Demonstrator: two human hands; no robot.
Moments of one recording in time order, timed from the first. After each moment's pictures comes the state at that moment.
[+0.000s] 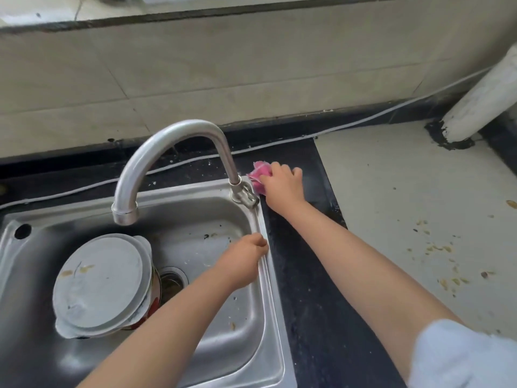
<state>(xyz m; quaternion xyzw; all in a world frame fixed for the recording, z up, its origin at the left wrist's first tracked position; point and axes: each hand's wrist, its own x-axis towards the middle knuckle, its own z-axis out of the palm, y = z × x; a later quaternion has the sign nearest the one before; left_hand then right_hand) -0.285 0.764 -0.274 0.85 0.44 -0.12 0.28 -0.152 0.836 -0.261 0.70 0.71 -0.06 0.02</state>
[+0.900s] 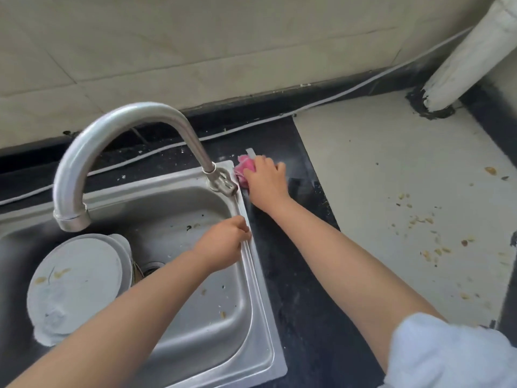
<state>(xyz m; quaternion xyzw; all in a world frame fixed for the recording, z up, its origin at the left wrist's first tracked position) -0.282 0.782 -0.269 0.87 0.40 -0.14 0.25 -0.148 0.825 -0.279 0.71 0.70 -0.09 0.02</state>
